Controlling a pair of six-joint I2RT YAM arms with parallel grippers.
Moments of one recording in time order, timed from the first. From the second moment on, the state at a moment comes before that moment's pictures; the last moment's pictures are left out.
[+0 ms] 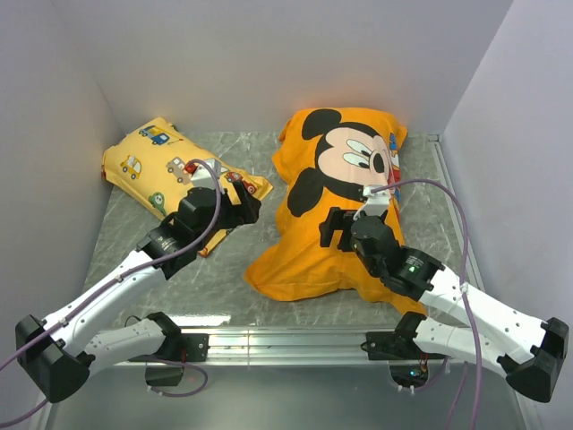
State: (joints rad) left arm -0.68 1.00 0.90 -0.28 -0.31 -0.62; right arm 0.88 0.87 0.78 -0.38 0.54 0.58
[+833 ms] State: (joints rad) left arm -0.57 0.99 0.90 -0.32 -0.32 -0.68; right arm 1.00 1.58 1.43 -0.60 0.87 0.49
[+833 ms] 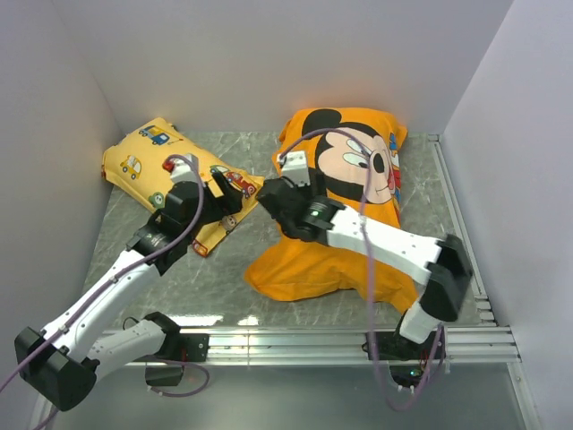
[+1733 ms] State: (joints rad) left arm -0.49 1.48 1.02 0.05 0.05 -0.69; right arm 0.71 1.25 1.33 -0.77 0.73 0.51
